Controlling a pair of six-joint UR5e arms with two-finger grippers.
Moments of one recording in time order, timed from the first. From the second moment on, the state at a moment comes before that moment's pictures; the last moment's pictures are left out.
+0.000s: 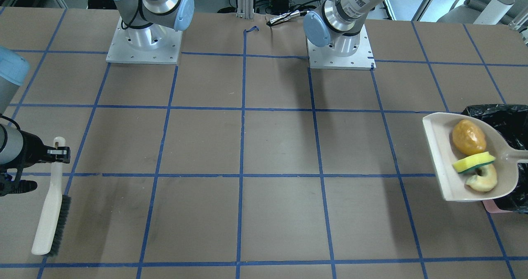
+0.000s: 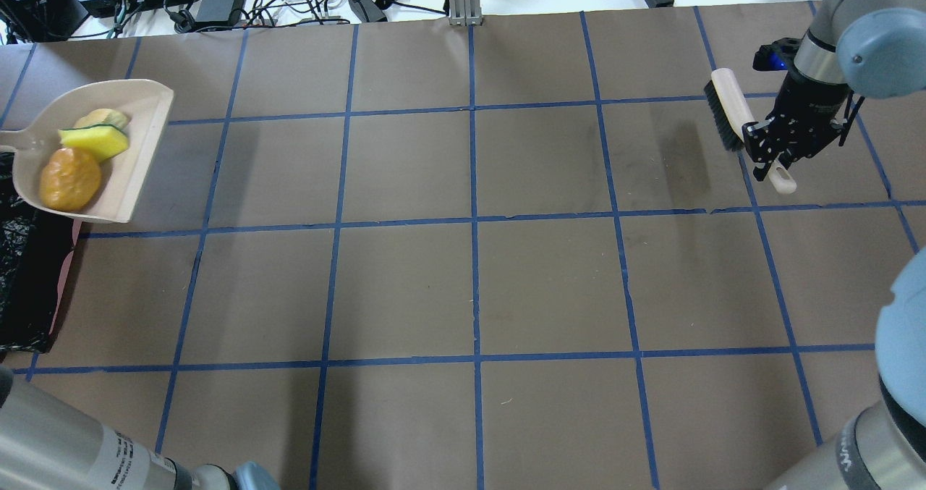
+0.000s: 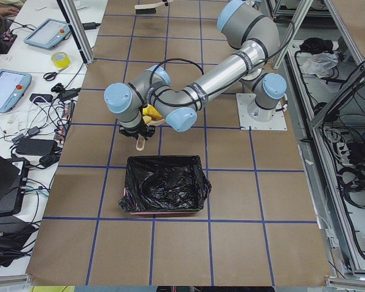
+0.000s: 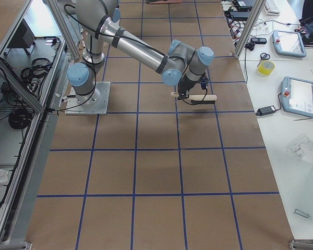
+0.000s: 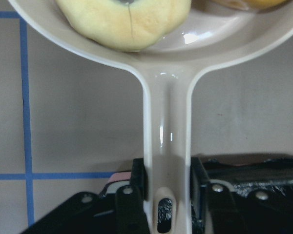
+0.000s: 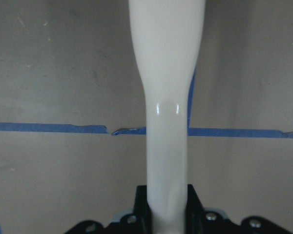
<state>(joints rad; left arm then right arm) -0.83 -2.10 -1.07 -1.68 1.54 2.39 1.22 -1.17 1.61 -1.79 -1.66 -0.38</state>
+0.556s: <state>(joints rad) -0.67 -2.15 -0.96 -1.68 1.62 2.75 1.20 -1.17 1.67 -1.88 -1.67 -0.39</state>
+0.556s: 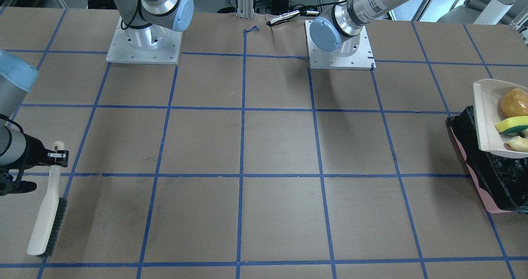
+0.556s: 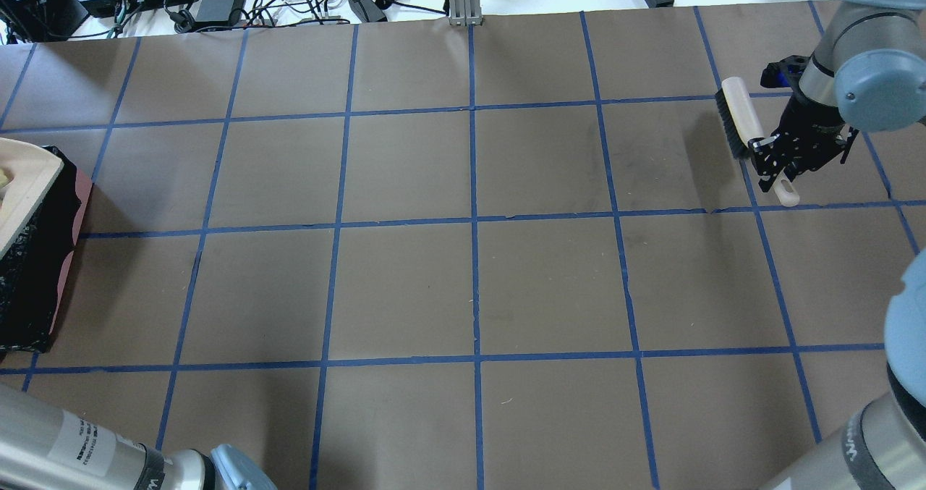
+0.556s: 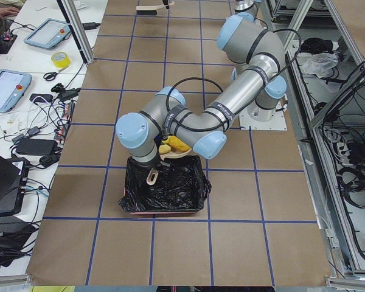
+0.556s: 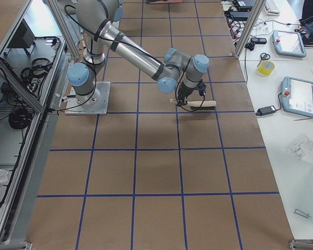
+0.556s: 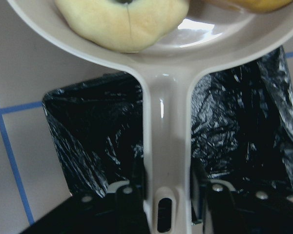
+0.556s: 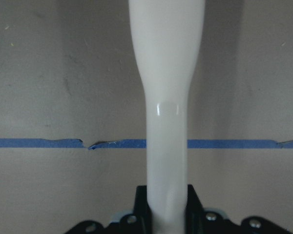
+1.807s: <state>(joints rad) -0.66 -2.23 -0.91 -1.37 1.66 3.17 1.20 -1.16 1.69 -1.88 -1.66 -0.39</state>
